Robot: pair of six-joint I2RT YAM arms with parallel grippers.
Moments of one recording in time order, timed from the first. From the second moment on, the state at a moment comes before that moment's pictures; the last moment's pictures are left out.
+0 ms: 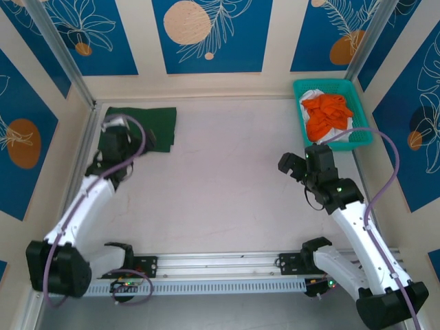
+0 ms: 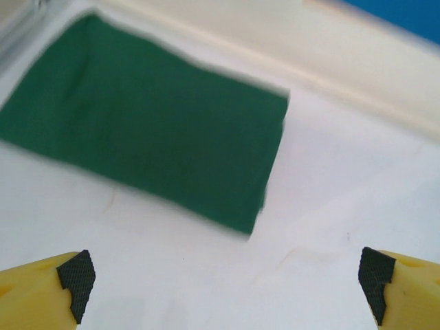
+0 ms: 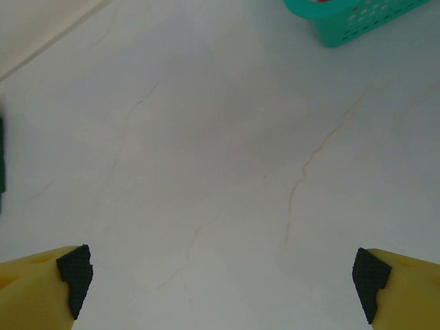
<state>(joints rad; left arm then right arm) -0.18 1.08 0.82 -0.34 -0.18 -0.45 0.28 0.82 0.84 -0.80 0.19 0.65</state>
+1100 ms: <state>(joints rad) -0.05 1.41 0.47 0.30 -0.21 -0.11 0.08 1.38 0.55 0.17 0.02 0.17</state>
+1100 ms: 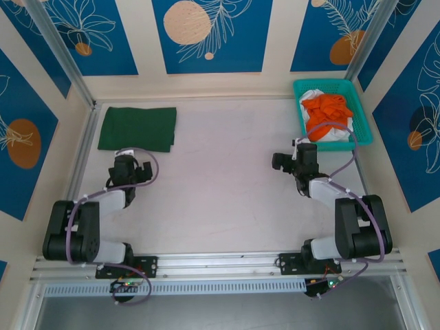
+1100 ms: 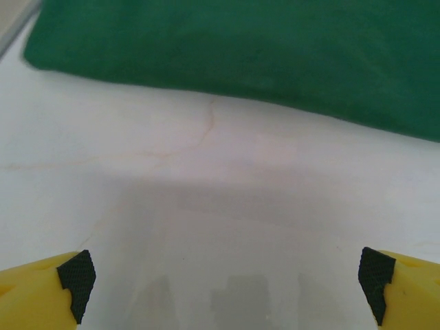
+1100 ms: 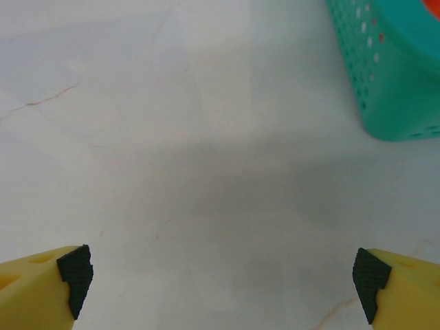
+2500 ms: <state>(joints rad) -0.07 1.54 0.40 0.74 -0.09 0.03 -0.01 1.52 0.41 0.71 -0.19 0.06</state>
